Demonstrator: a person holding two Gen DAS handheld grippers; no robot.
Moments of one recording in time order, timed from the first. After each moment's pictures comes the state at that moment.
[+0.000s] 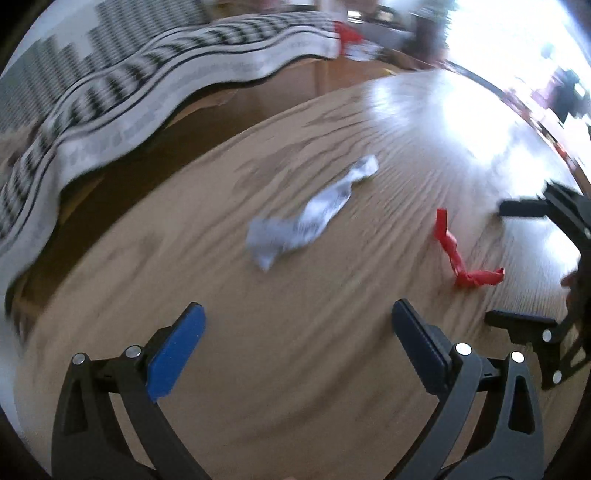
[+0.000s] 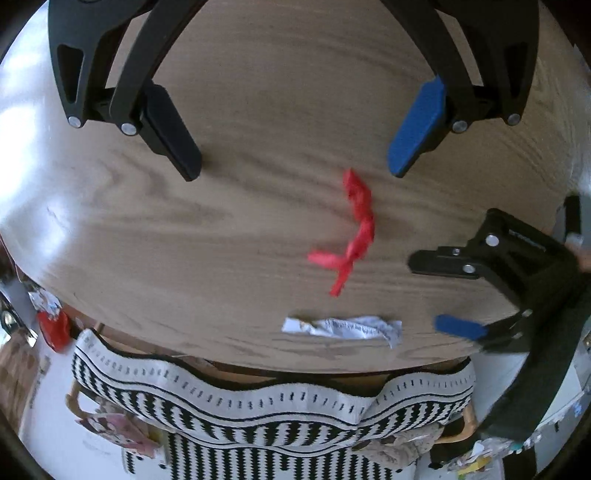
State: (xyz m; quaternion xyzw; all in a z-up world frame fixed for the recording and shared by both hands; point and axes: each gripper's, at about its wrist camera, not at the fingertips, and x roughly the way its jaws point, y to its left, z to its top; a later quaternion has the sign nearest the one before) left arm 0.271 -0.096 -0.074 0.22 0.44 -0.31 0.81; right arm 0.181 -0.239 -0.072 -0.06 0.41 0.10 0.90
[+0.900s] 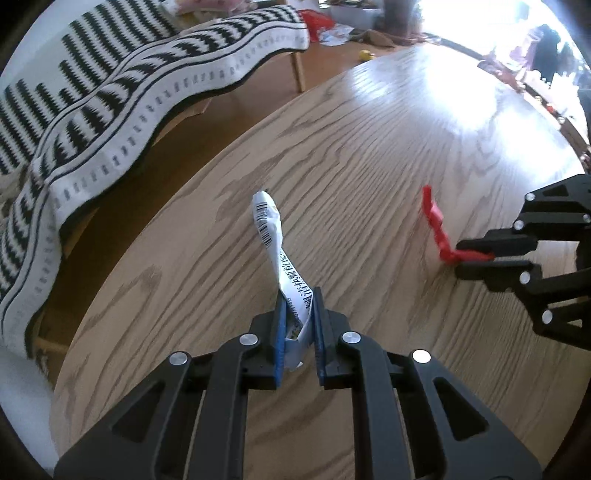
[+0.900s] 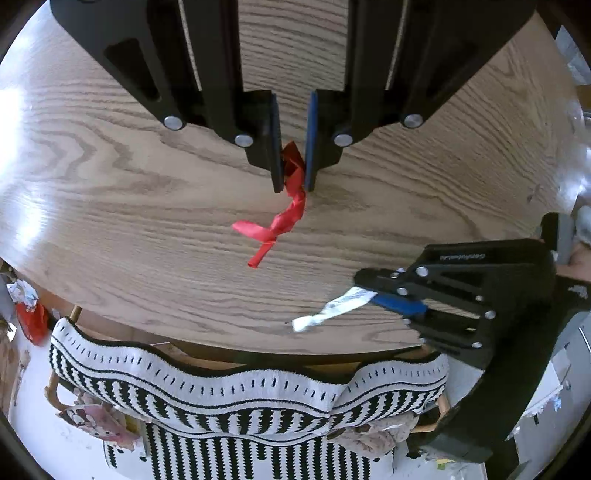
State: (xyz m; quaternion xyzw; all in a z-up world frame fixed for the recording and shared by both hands) left arm 0.260 -0.111 -0.060 0.28 0.44 -0.30 0.80; right arm 0.172 -0.226 -0.060 -0.04 0.39 0.14 0.91
